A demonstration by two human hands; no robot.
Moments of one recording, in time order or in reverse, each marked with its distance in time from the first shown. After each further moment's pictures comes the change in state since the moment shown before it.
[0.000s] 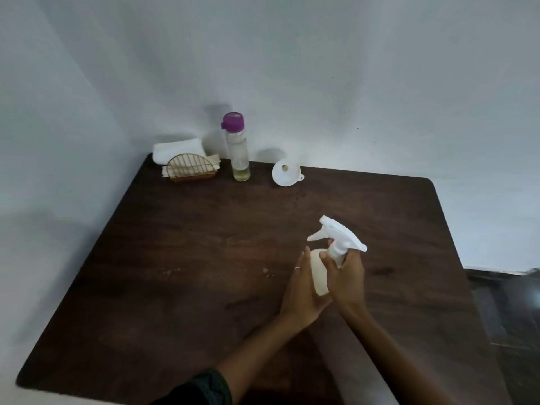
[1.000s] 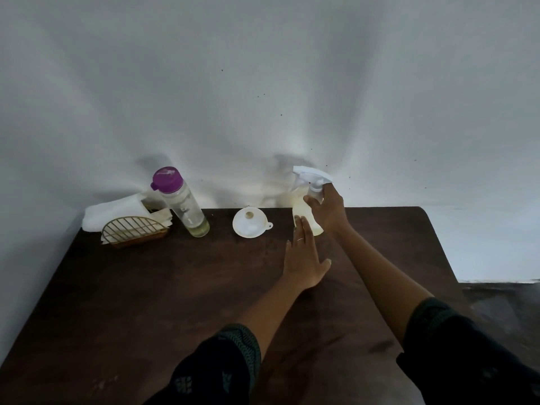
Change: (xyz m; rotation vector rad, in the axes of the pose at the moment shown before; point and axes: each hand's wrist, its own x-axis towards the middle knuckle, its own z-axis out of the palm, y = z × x) left_hand 0.234 0.076 0.005 0.468 -0.066 0.132; right_hand 0.293 -0.030 0.021 -0.131 -0.080 -0.146
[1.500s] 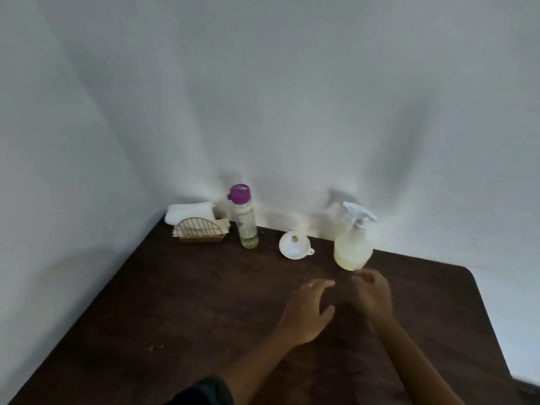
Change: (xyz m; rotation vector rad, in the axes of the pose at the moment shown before) left_hand -0.099 -0.034 -0.025 -0.232 0.165 0.044; right_hand -0.095 0.028 -0.013 0.114 -0.036 0.209
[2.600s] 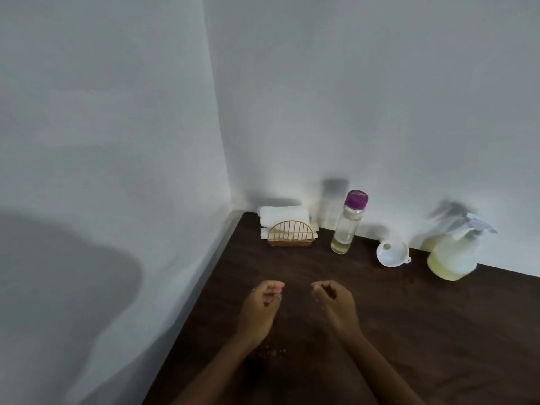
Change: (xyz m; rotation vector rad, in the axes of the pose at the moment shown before) left_hand -0.148 -0.233 -0.207 -0.472 0.310 -0.294; right_hand -0.177 -0.083 0.273 -0.001 -0.246 -0.131
